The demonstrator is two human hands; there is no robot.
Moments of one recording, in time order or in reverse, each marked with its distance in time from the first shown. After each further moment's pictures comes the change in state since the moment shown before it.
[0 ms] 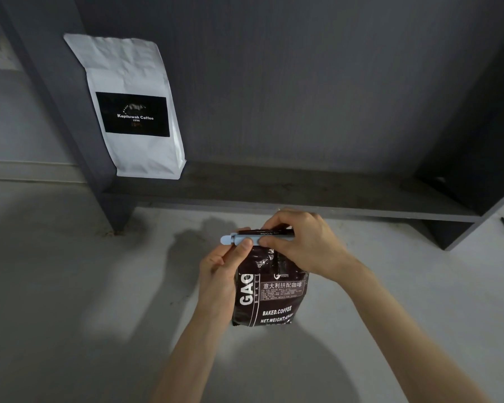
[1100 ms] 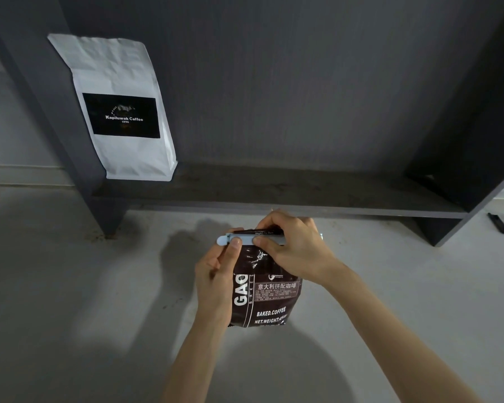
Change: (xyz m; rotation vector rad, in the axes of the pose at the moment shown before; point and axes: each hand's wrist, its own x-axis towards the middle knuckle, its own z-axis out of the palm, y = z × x) left_hand 0.002 -0.010 -0.002 0.146 0.071 0.133; right_hand -0.003 0.001 0.008 0.022 0.047 0.032
